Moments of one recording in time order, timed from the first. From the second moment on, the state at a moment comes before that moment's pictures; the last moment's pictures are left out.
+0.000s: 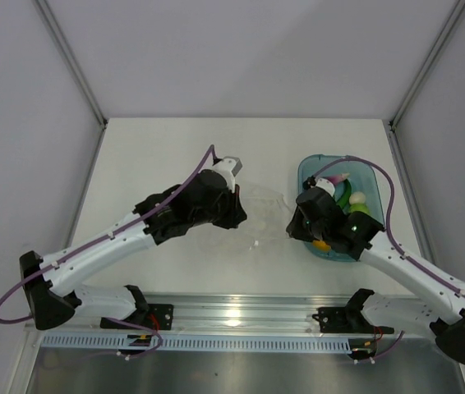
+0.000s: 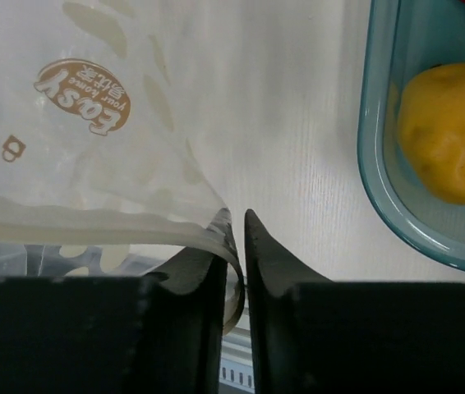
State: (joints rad) left arm -0.96 1.23 1.21 -0.62 -0.10 -0.59; right arm 0.81 1.03 0.96 -0.75 0.25 0.86
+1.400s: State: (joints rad) left arm -0.86 1.47 1.45 -0.66 -0.14 -0.62; right arm 0.03 1.22 1.12 -0.85 -0.05 0.56
